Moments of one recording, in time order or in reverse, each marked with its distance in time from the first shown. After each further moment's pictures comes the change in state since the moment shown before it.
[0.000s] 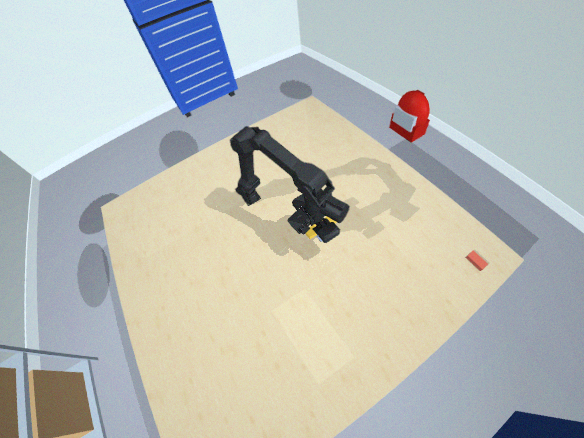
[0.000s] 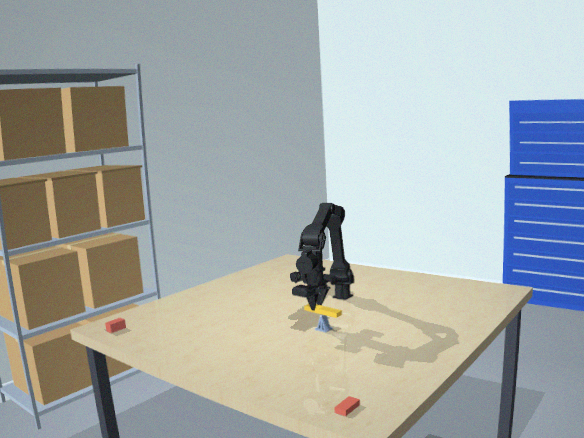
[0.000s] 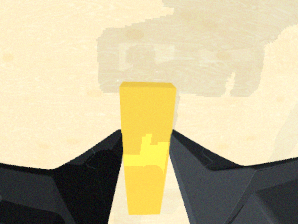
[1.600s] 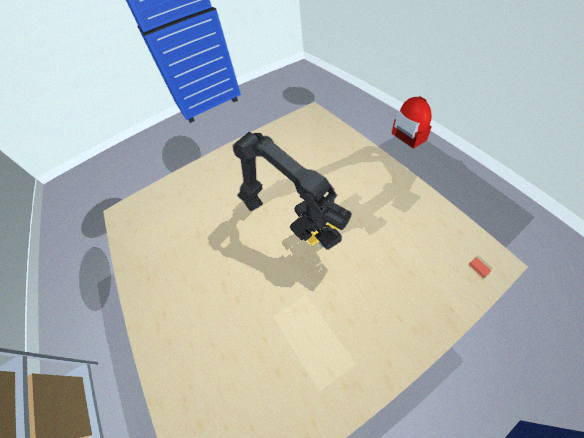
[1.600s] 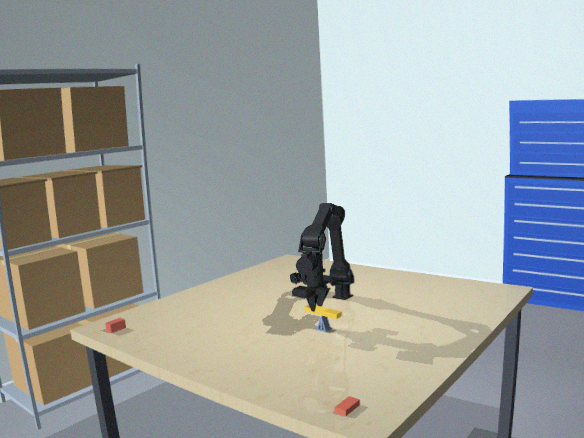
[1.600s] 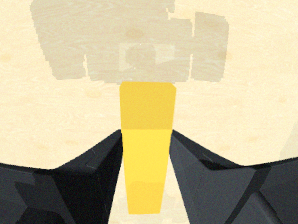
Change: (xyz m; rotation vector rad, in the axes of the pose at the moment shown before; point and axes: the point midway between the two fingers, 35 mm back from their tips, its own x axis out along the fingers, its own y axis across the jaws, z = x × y) arm 0.004 0.000 0.000 0.000 0.000 0.000
